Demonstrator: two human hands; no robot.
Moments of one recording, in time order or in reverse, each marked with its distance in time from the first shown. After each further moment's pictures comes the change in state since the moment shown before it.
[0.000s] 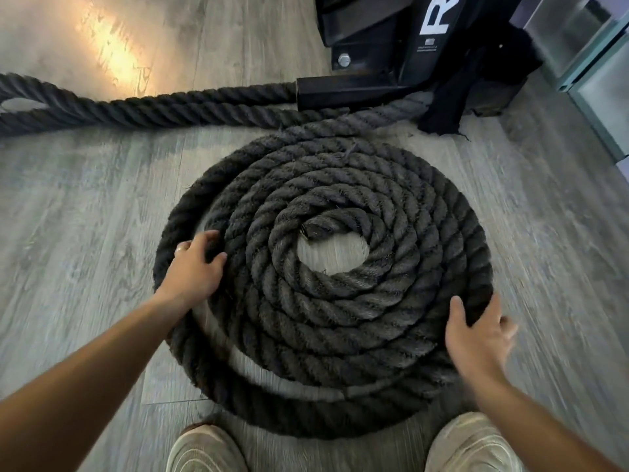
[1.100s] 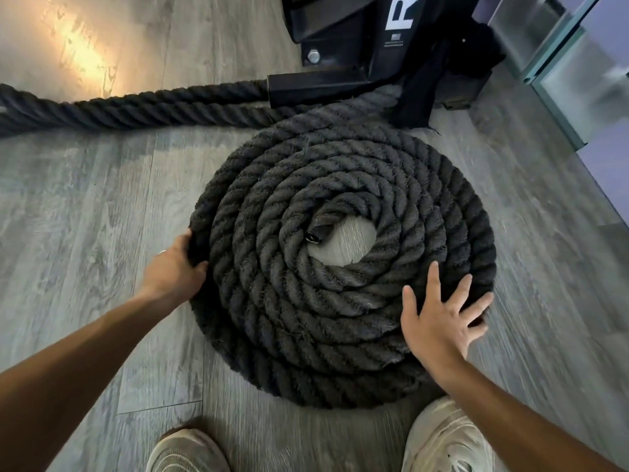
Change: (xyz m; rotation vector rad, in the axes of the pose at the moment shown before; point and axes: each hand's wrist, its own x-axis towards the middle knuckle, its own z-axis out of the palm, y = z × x) left_hand 0.009 0.002 0.010 0.207 -0.010 0.015; right_hand 0.002 0.002 0.018 -0.556 -0.033 -0.178
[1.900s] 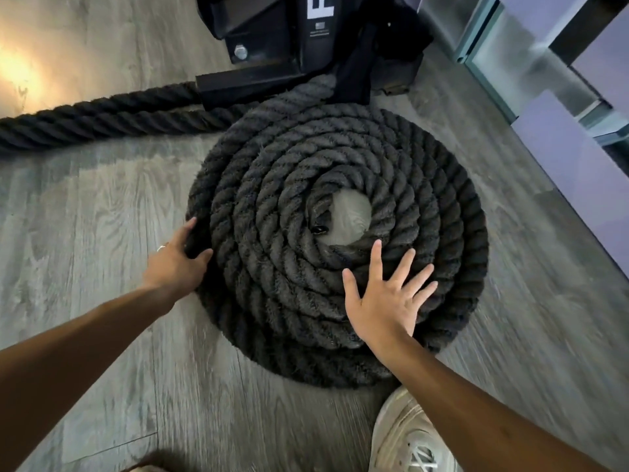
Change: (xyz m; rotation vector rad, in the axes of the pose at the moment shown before) left_hand 0.013 0.082 0.037 -0.276 -0.094 0.043; right_hand 0.011 -0.009 -0.002 -0.109 0.066 -0.052
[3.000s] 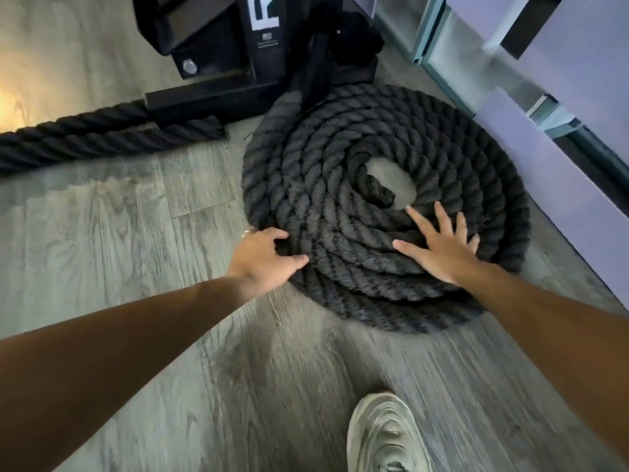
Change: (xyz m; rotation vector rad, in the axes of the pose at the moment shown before) left_hand -0.033 0.131 0.100 0.139 -0.242 0.320; right_hand 0.134 0.132 -0.067 0.102 -0.252 -0.065
